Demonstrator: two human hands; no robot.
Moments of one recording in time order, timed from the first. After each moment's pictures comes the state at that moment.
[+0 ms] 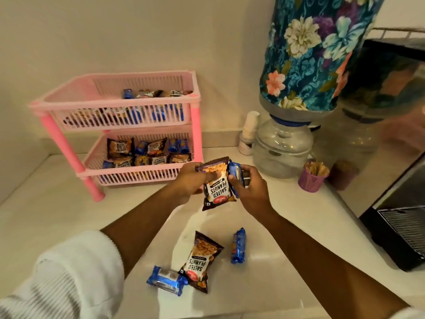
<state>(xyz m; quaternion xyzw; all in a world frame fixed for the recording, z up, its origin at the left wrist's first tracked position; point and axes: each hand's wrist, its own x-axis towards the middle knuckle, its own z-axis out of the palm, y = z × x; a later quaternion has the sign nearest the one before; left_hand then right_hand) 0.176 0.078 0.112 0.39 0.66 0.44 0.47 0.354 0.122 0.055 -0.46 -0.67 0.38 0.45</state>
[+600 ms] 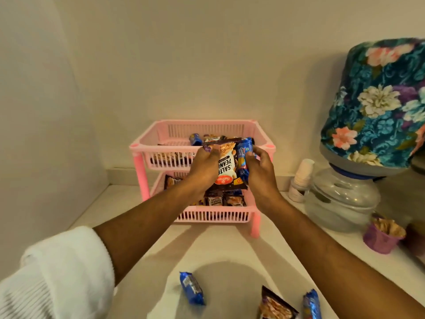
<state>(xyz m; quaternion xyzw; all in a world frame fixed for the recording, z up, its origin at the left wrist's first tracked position) 0.022 0.047 0.241 0.39 0.64 0.59 0.30 0.147 0.094 0.218 -0.32 -0.55 0.56 0.53</state>
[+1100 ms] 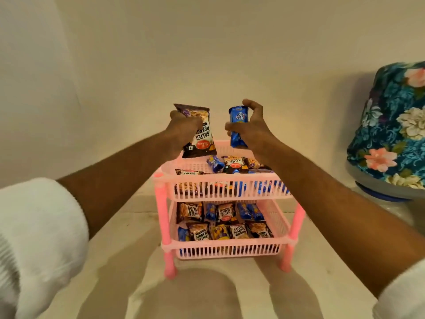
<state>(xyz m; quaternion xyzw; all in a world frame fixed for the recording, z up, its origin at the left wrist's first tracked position) -0.167 0.101 0.354 0.40 0.65 0.58 0.28 -0.003 0.171 0.340 -0.34 -0.64 0.50 0.48</state>
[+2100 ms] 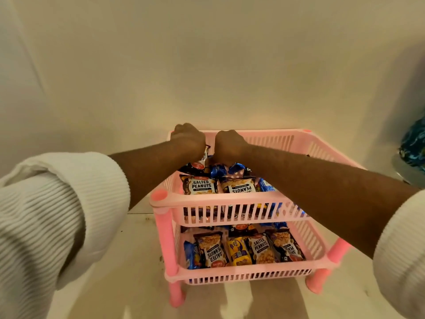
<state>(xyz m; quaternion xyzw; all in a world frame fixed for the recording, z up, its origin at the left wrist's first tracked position) -0.257 0.247 0.272 0.56 0.81 -0.10 -0.10 -0.149 0.302 0.260 -0.45 -0.89 0.03 0.08</state>
